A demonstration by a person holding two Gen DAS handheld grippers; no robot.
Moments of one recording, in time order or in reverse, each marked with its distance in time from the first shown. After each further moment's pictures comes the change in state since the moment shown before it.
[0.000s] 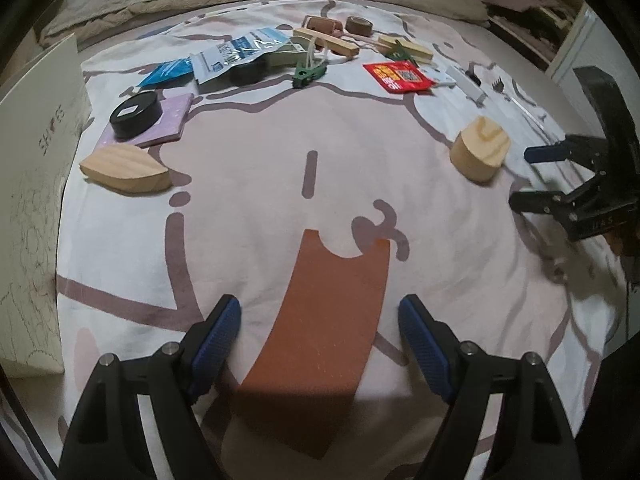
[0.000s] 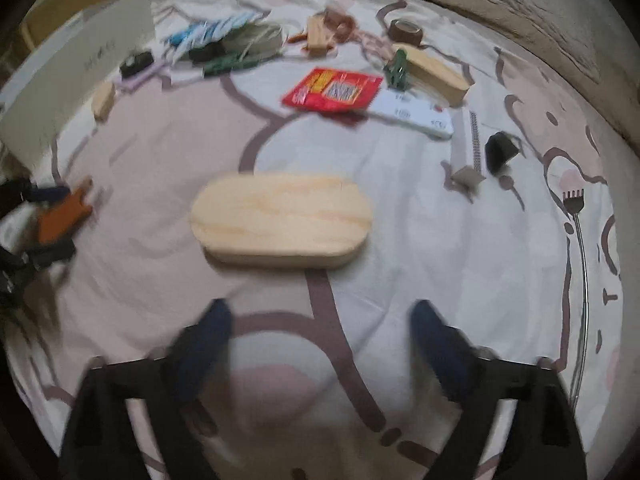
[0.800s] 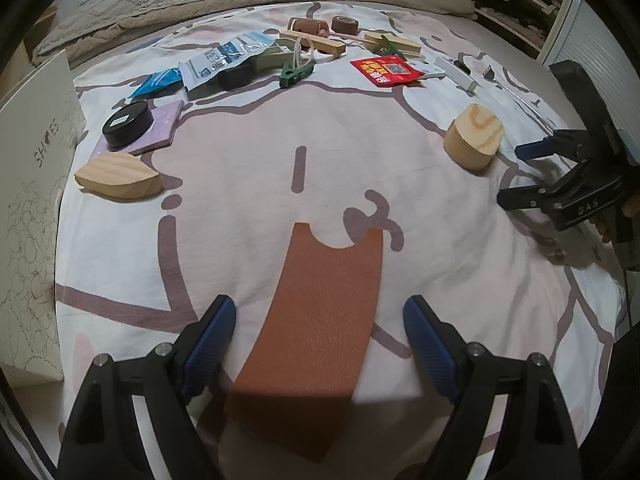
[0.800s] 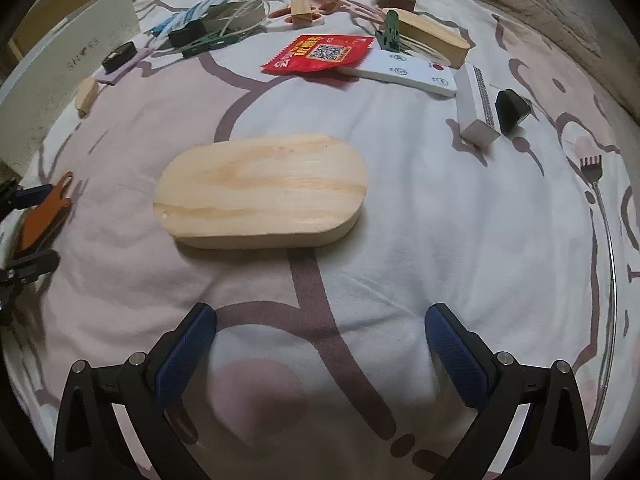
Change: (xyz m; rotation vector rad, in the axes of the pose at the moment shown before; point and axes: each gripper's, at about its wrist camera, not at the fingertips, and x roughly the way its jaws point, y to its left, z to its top) left arm 0.002 -0.003 -0.006 0.044 -0.021 0.006; right arm 0.021 -0.012 -0.007 0.059 0.023 0.023
